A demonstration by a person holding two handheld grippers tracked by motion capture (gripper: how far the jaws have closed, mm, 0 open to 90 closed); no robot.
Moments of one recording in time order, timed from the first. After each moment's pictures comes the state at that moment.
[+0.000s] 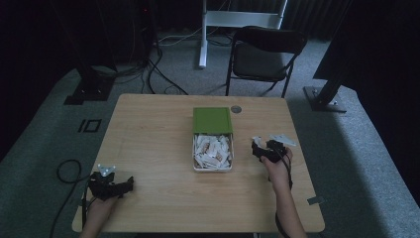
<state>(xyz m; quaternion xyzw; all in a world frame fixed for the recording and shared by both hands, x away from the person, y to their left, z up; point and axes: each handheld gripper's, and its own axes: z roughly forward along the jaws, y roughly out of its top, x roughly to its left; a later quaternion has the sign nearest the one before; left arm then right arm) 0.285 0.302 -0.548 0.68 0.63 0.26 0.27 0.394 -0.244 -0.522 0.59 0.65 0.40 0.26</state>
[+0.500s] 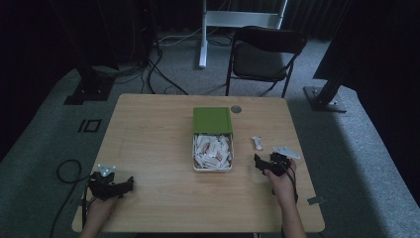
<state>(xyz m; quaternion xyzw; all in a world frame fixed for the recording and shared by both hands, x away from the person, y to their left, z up) 0.285 0.302 -0.548 0.68 0.63 0.26 0.27 0.356 -0.254 -0.537 0.59 0.66 0.39 0.25</state>
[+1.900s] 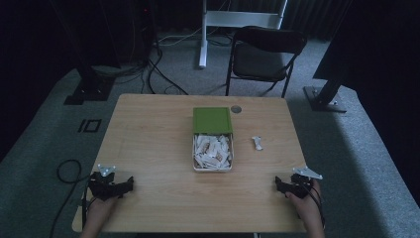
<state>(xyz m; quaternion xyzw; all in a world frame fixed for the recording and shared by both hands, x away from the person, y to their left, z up) 0.285 0.302 -0.548 0.69 0.63 0.26 0.27 0.294 -0.317 -0.554 0.60 0.69 0.31 0.25</state>
